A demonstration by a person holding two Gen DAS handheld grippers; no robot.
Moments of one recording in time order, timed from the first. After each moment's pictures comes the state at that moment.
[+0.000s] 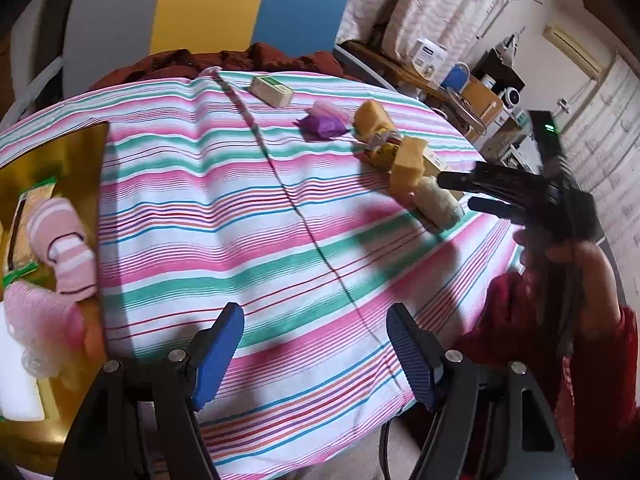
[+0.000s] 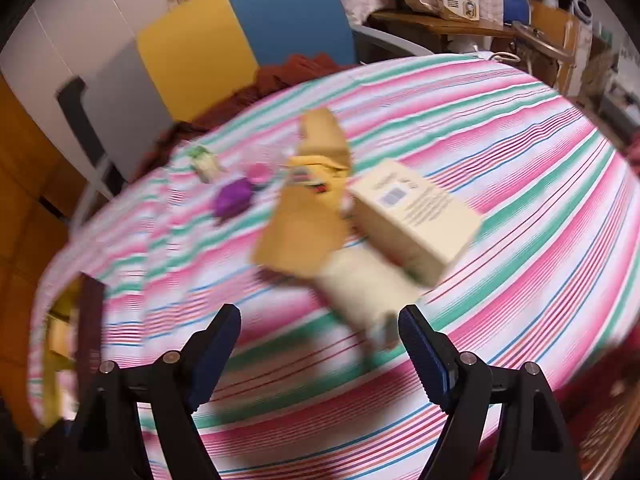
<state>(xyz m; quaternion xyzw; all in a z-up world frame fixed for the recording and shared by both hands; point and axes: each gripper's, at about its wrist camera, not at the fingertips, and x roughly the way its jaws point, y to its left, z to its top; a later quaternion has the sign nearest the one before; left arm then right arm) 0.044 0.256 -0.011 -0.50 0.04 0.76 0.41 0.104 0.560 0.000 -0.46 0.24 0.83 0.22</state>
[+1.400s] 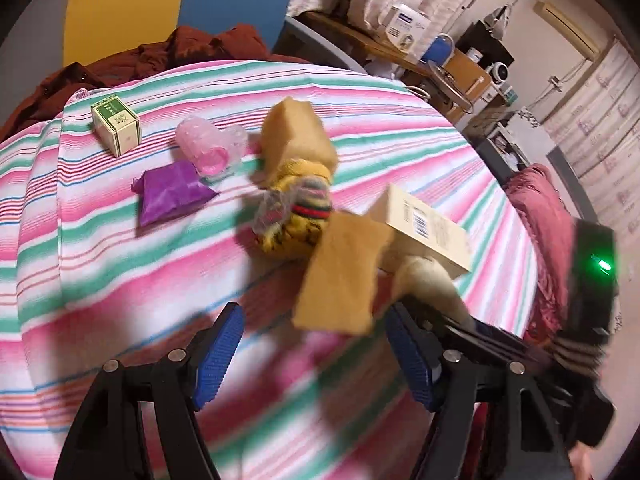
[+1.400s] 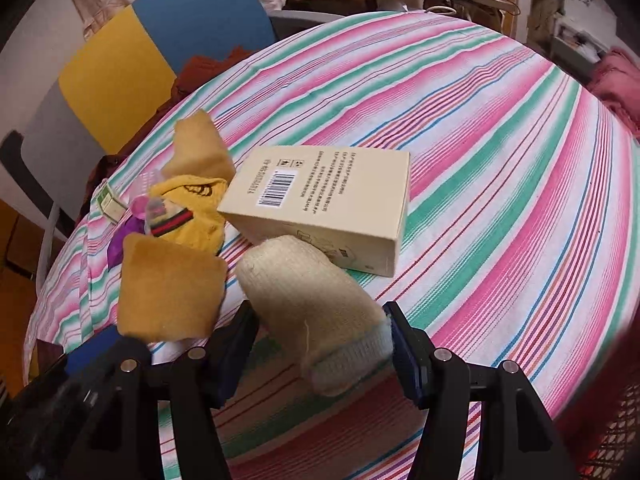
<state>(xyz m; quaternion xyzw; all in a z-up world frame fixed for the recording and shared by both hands) -0.016 0.478 -0.035 -0.52 0.07 0.73 0.44 0.129 0.629 -0.040 -0.44 0.33 0.78 0.30</state>
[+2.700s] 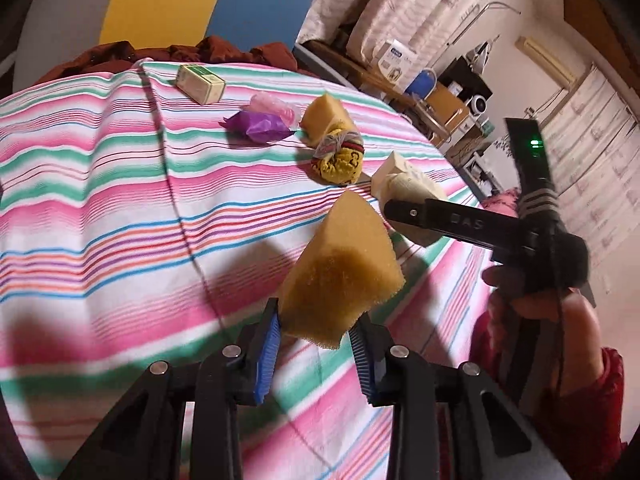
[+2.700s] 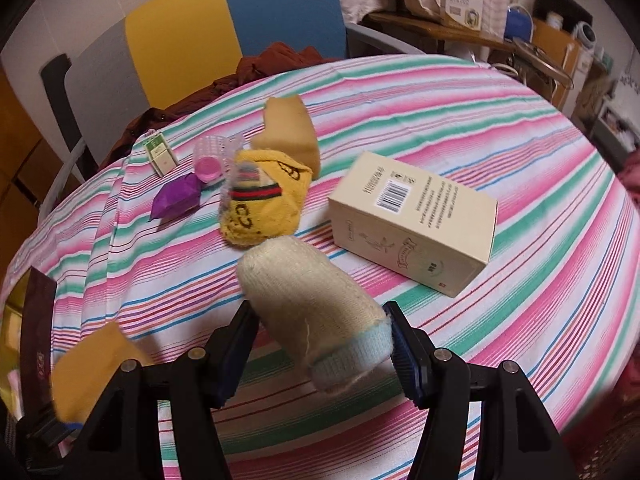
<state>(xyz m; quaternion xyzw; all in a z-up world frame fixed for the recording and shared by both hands) 0.024 0.330 -0.045 -0.49 -0.01 0.73 0.47 0.087 0.578 -0.029 -0.45 0.20 0.84 0.24</state>
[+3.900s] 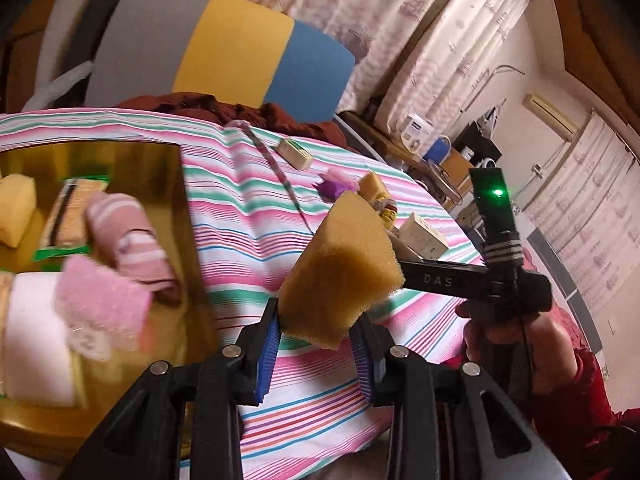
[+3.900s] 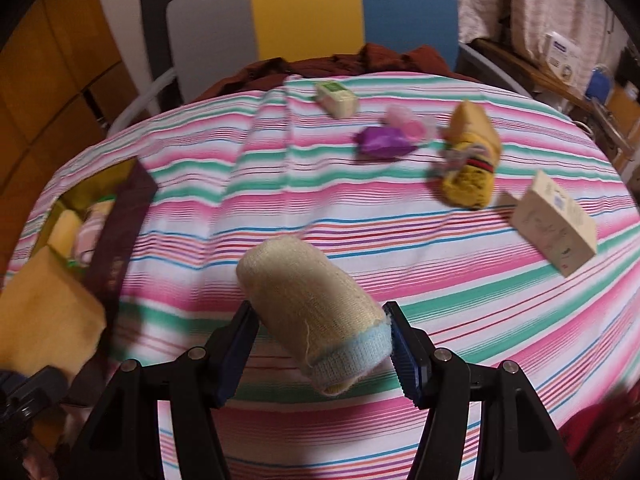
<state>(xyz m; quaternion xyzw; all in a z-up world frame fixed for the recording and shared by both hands) 0.034 0.155 -0.003 -0.41 -0.08 0.80 0.43 0.059 0.409 -0.012 -0.48 0.12 0.86 0.11</state>
